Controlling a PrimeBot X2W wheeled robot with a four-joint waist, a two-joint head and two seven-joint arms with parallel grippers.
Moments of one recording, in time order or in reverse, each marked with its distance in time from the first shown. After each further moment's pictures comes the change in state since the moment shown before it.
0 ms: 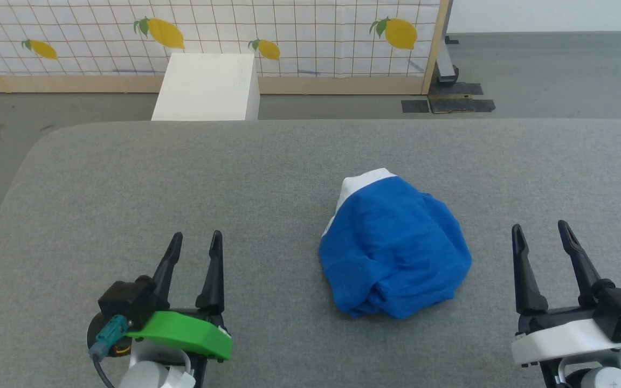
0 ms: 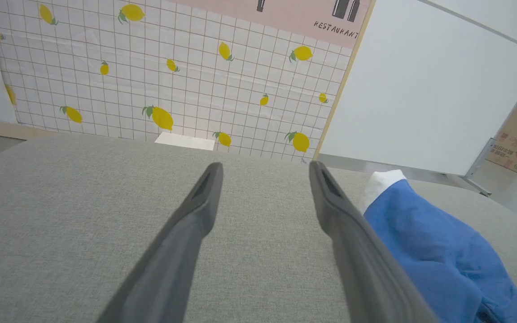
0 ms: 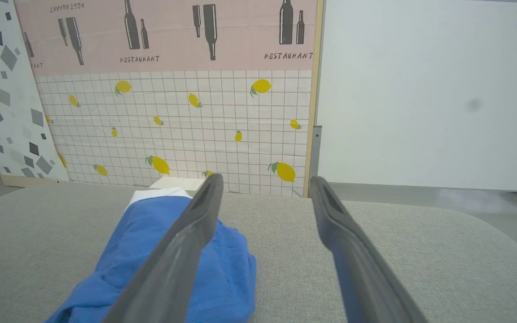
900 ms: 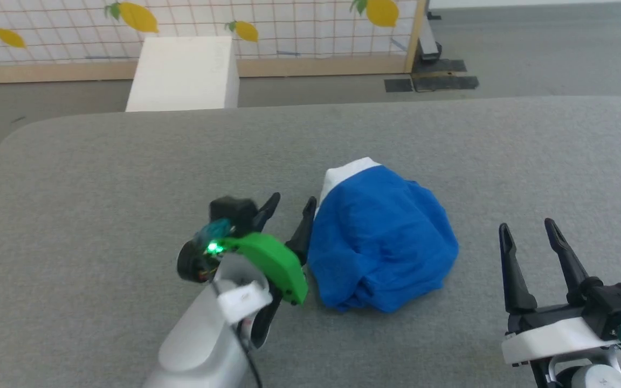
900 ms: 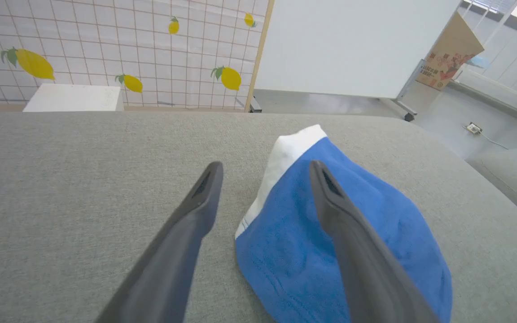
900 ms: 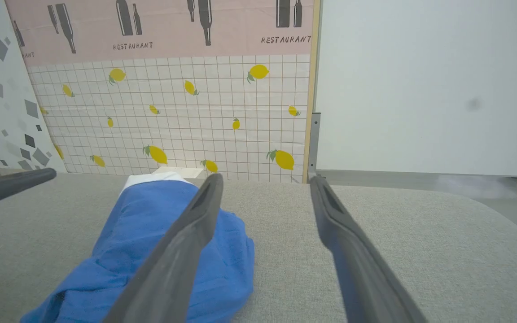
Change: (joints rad) left arm -0.371 -0.010 -0.353 0.339 -0.198 0.067 0.148; right arm -0.008 0.000 0.034 0.004 0.006 0.000 0.000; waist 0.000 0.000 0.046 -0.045
